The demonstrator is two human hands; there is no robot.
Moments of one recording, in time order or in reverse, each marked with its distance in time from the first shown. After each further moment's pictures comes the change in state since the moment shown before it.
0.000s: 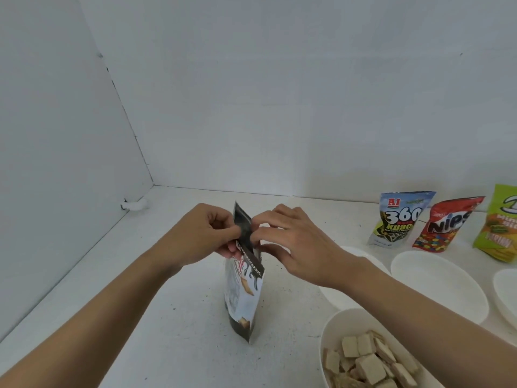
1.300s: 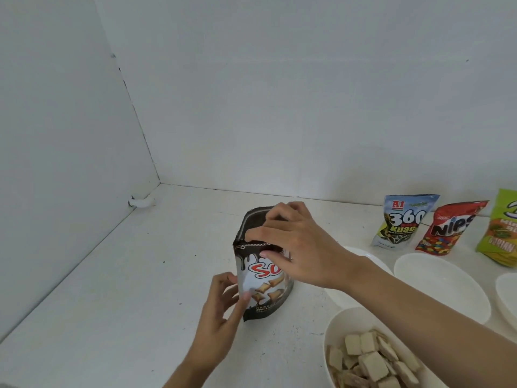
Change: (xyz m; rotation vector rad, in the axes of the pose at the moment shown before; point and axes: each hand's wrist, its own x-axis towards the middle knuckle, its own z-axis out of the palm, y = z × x) left_hand -0.056 -0.129 0.117 -0.449 0.259 0.115; right_hand 0.005 -0.012 0.004 -0.083 0.079 -0.063
